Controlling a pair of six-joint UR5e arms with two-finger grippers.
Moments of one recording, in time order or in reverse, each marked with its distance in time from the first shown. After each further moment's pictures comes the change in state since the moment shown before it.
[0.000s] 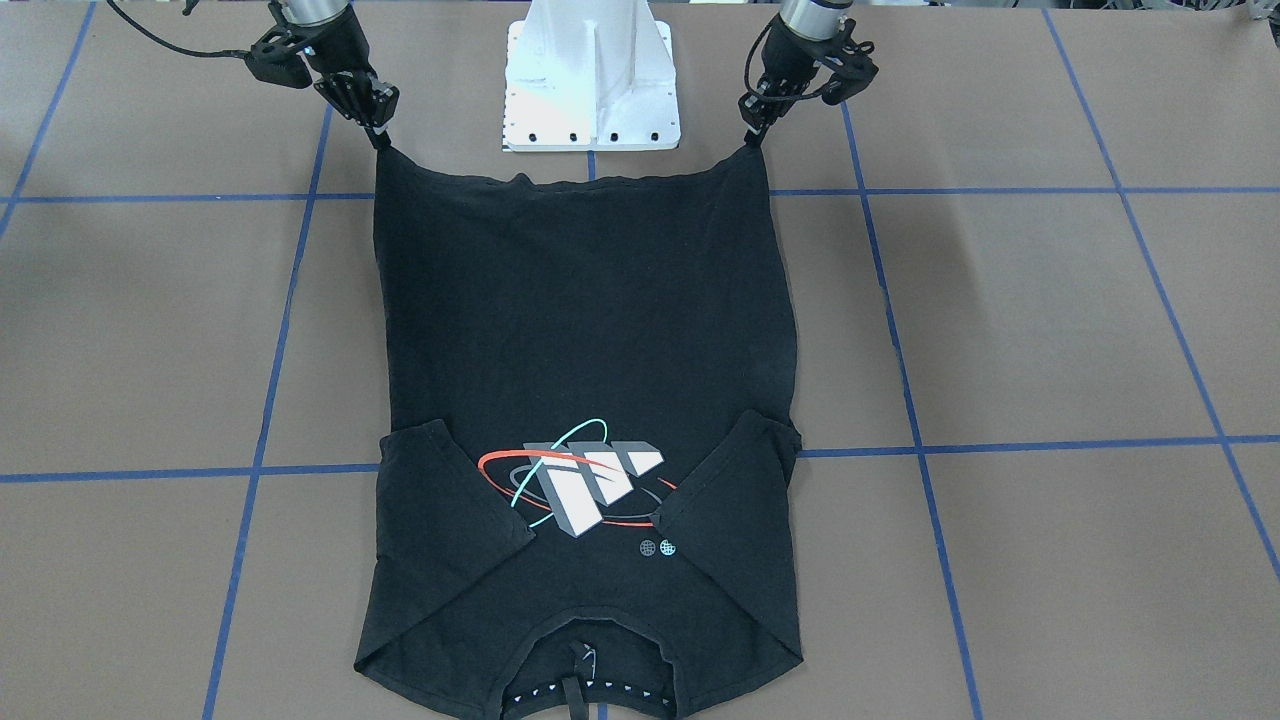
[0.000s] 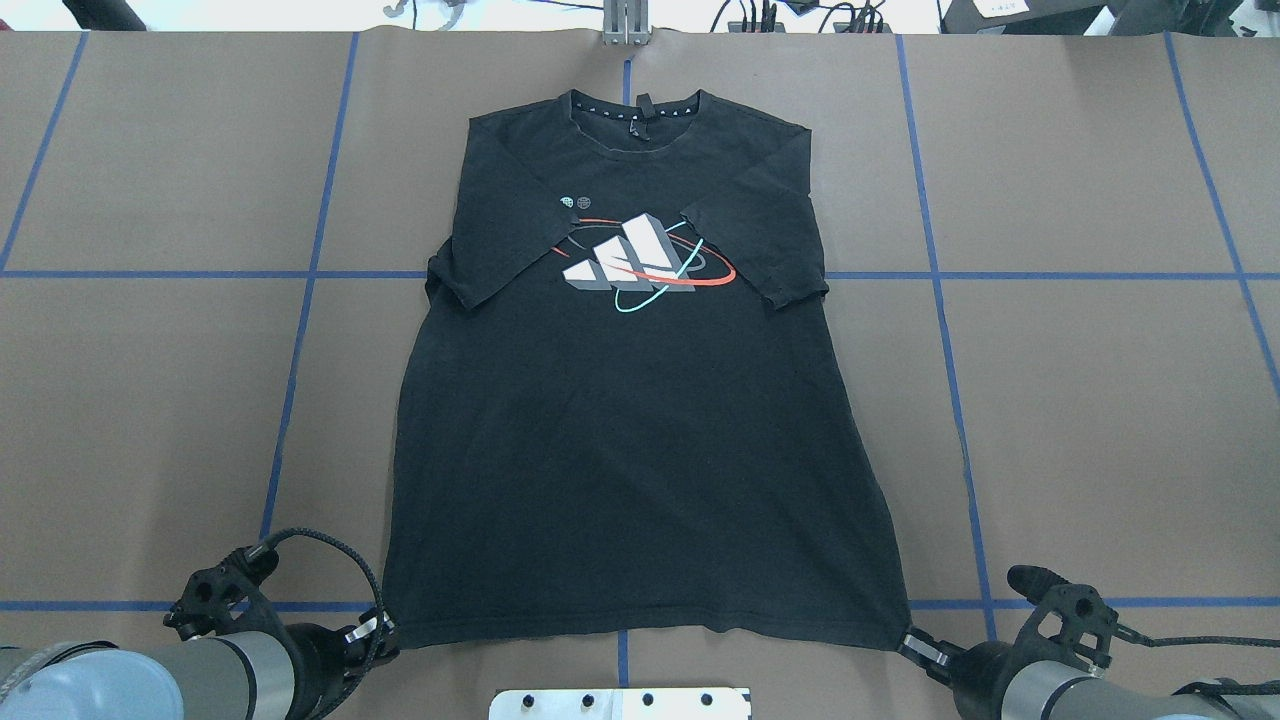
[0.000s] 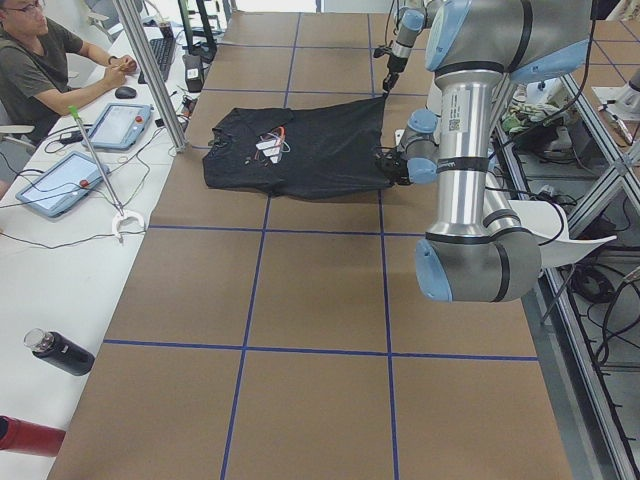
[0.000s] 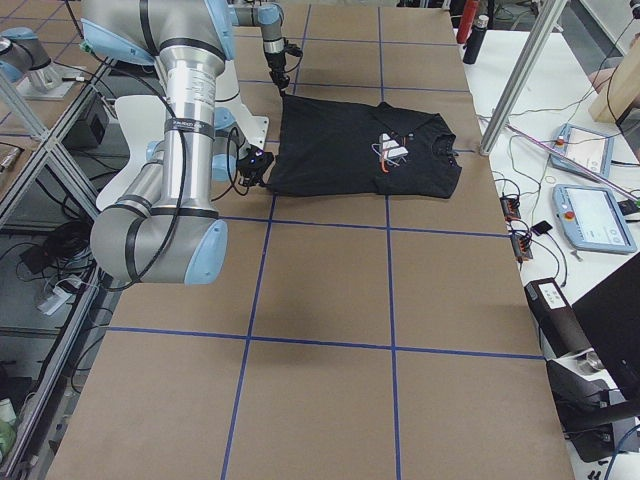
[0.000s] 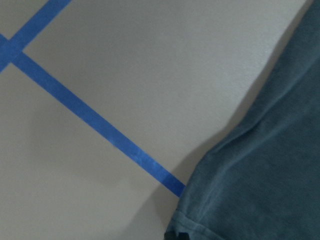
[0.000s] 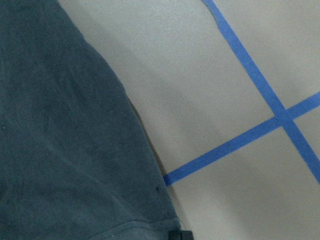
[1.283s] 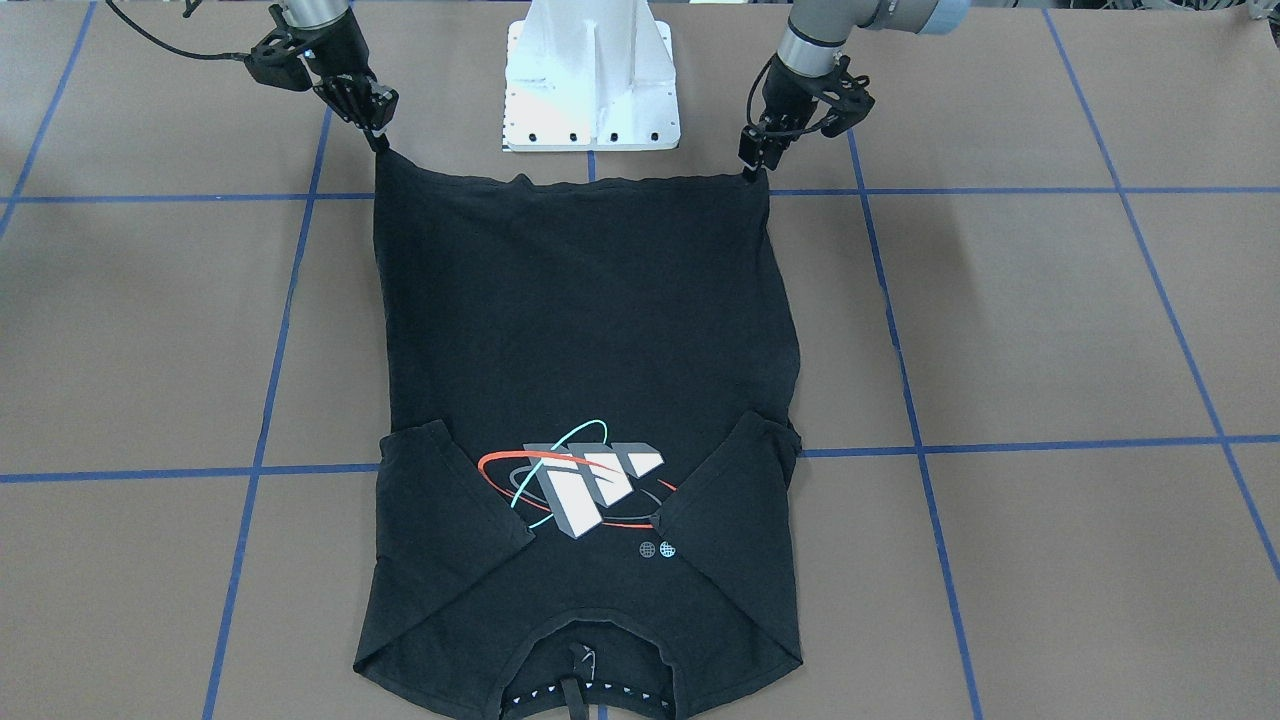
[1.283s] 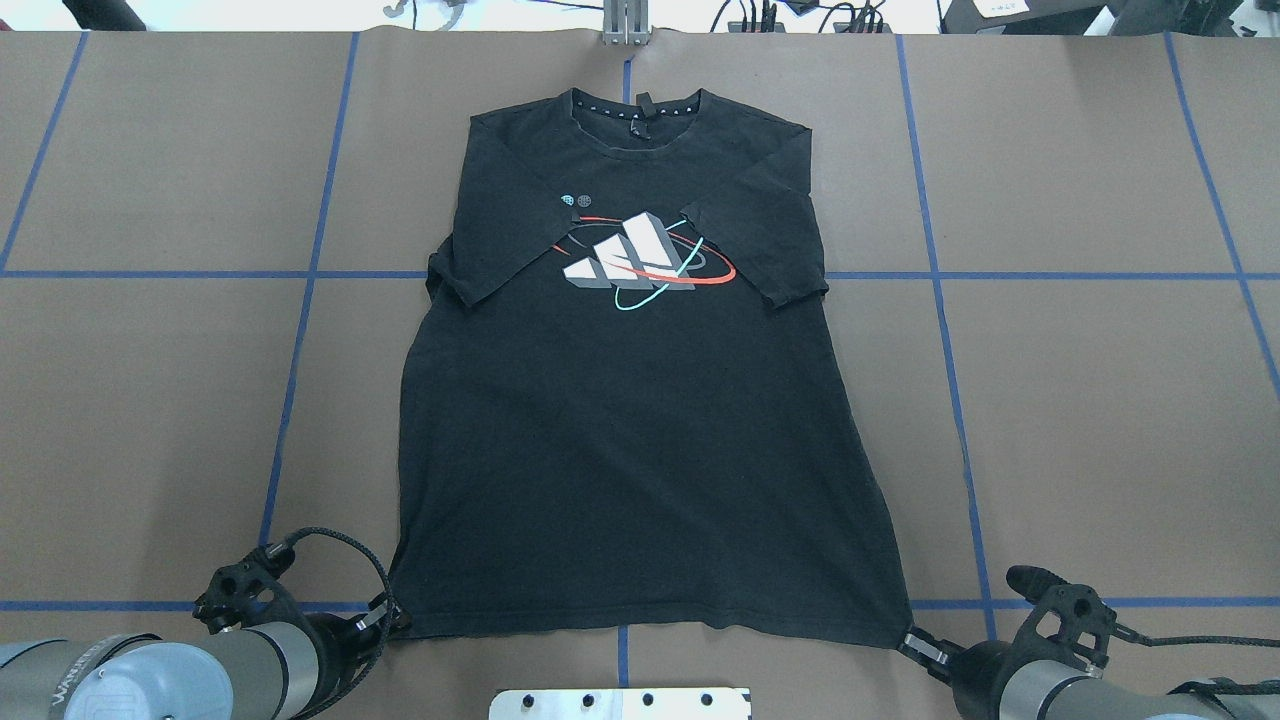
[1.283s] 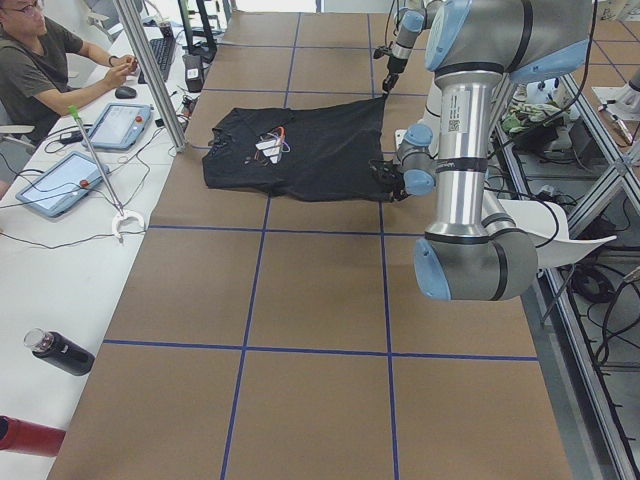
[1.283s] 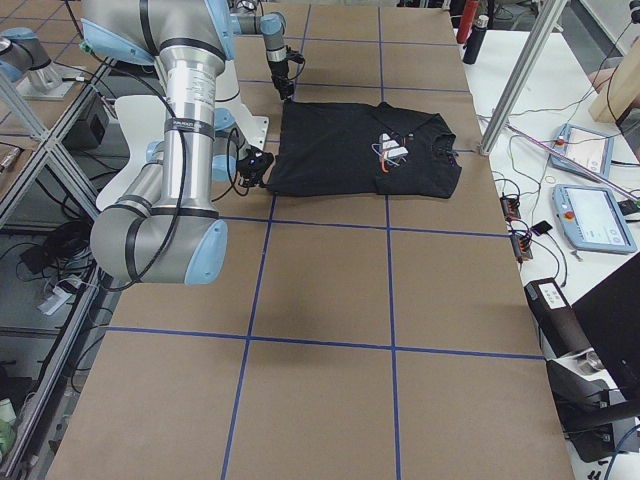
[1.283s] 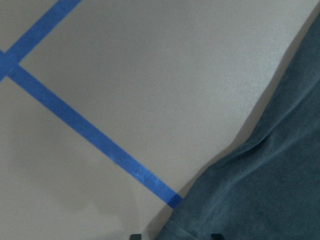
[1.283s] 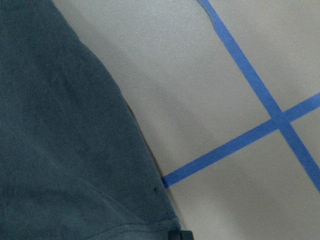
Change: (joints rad) left arm -0.012 -0.024 0.146 -0.062 0.033 0.002; right arm 0.003 0.003 -0.019 -0.001 -0.006 0.001
